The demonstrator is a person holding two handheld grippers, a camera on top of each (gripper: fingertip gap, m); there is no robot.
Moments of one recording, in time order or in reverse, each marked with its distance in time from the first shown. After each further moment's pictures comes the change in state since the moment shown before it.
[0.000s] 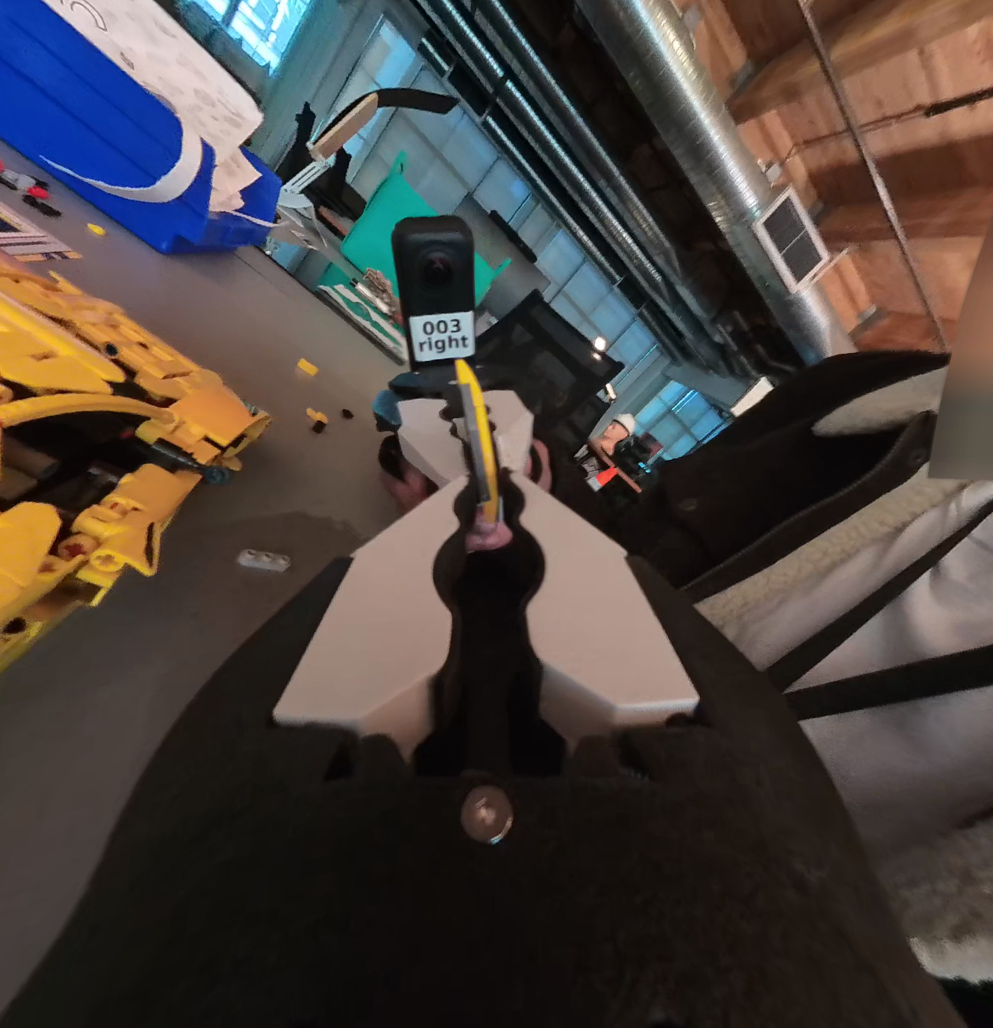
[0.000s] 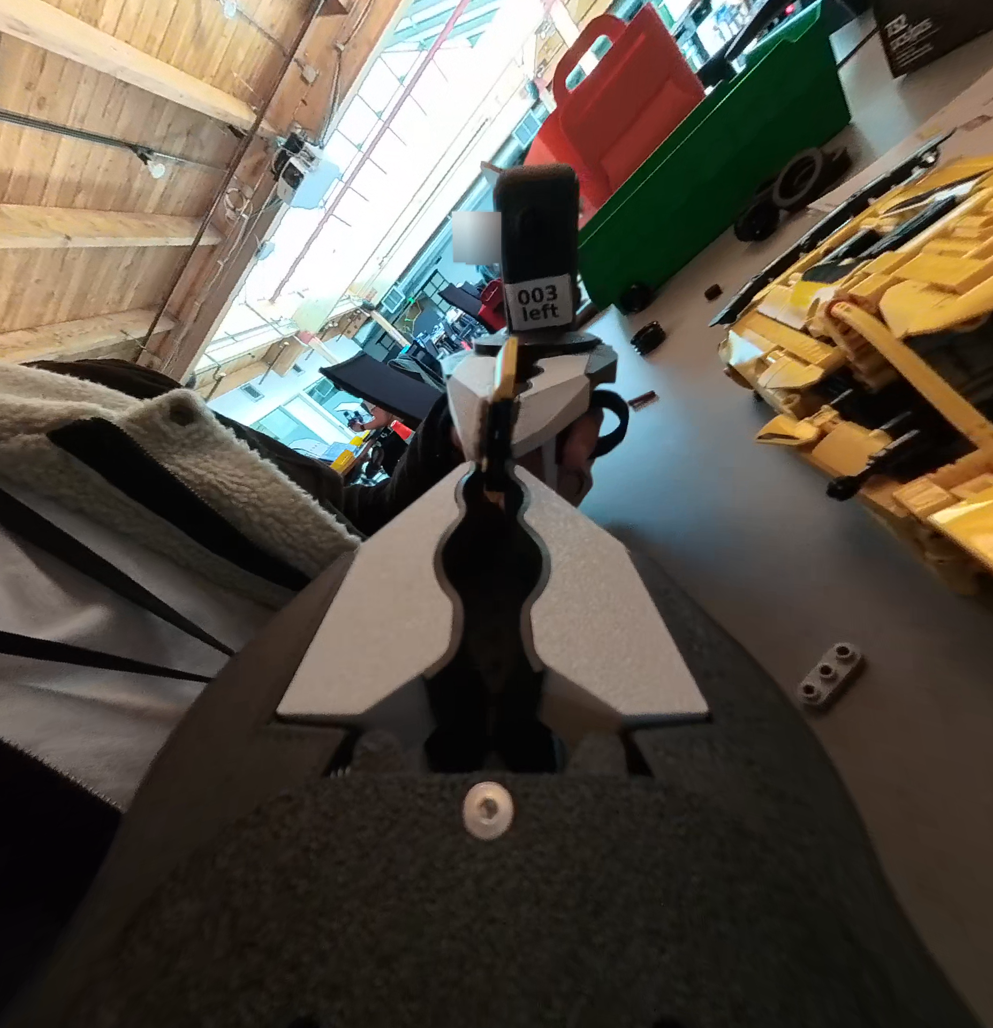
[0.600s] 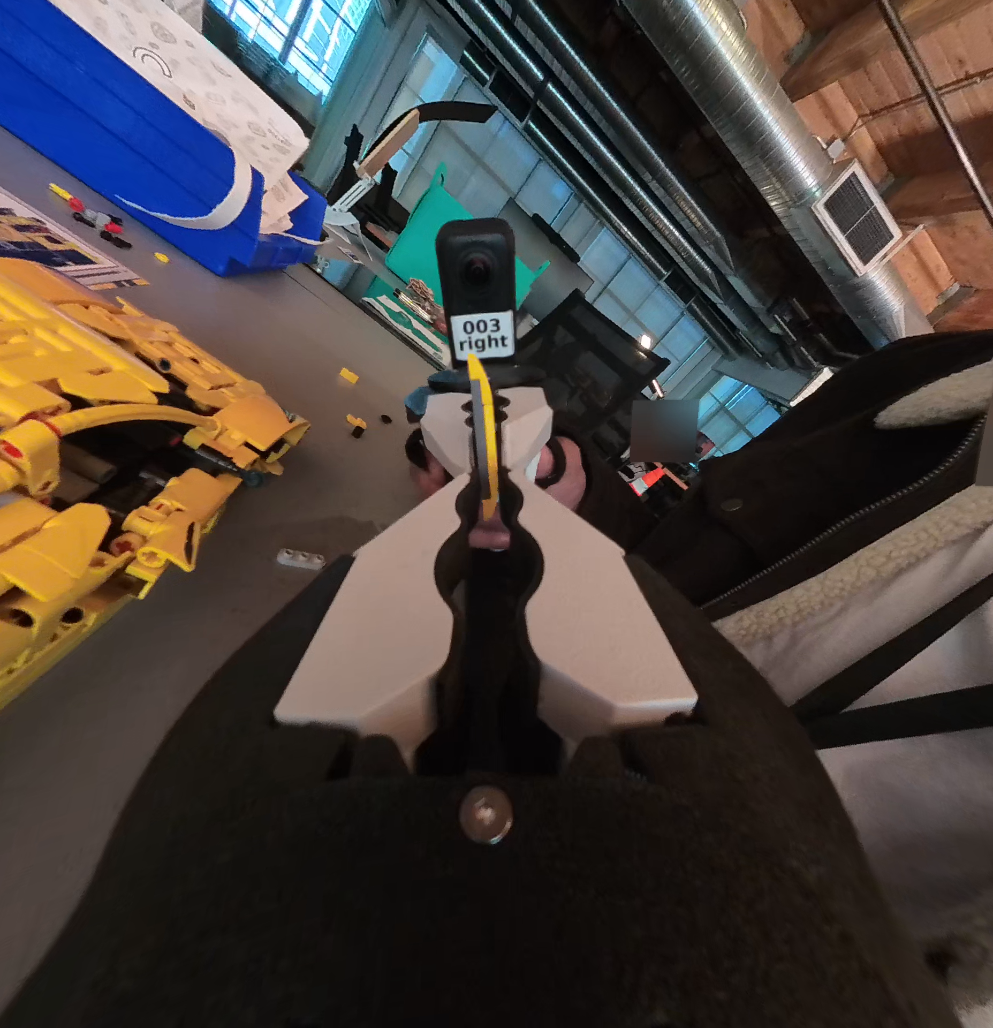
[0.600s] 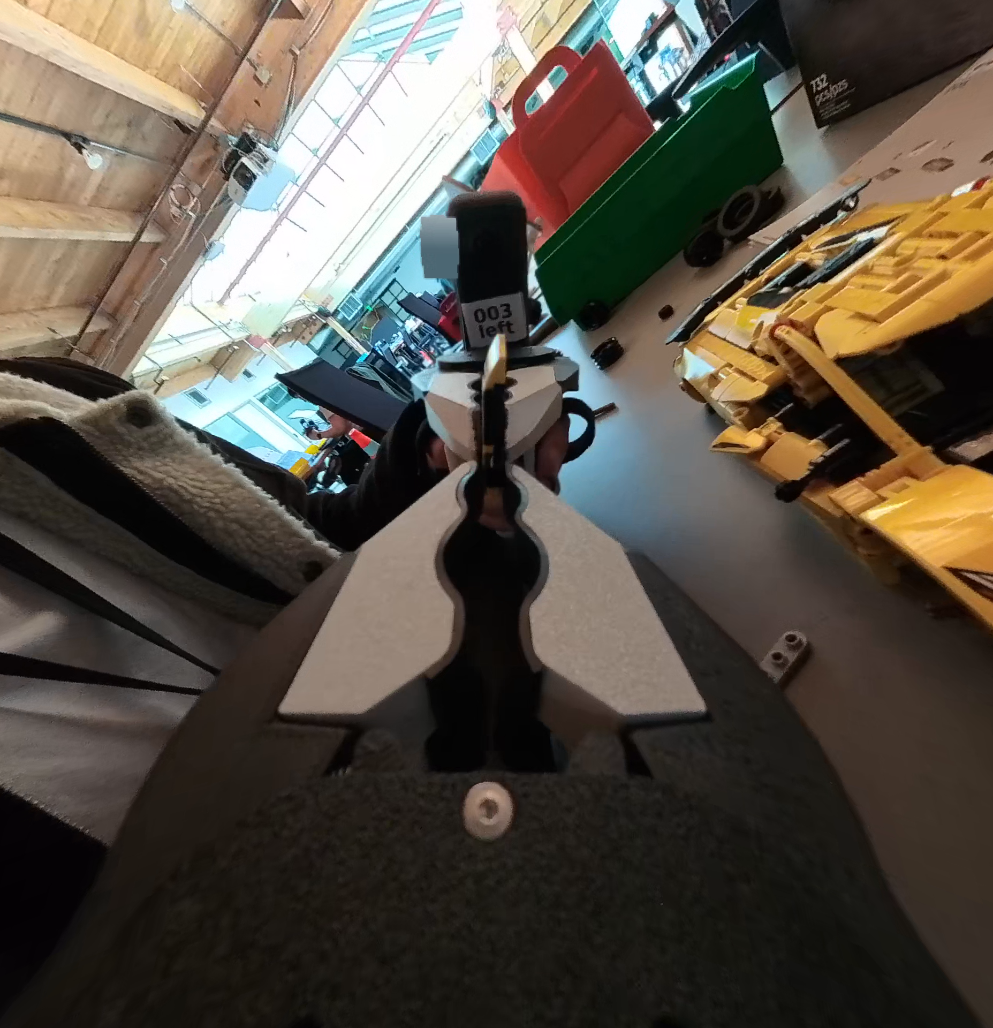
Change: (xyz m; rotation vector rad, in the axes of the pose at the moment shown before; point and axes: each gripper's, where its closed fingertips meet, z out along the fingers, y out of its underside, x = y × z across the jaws) left arm -0.007 0.001 0.000 0.011 -0.083 0.069; right arm 0.008 -0.004 -0.005 0.022 0.081 -0.044
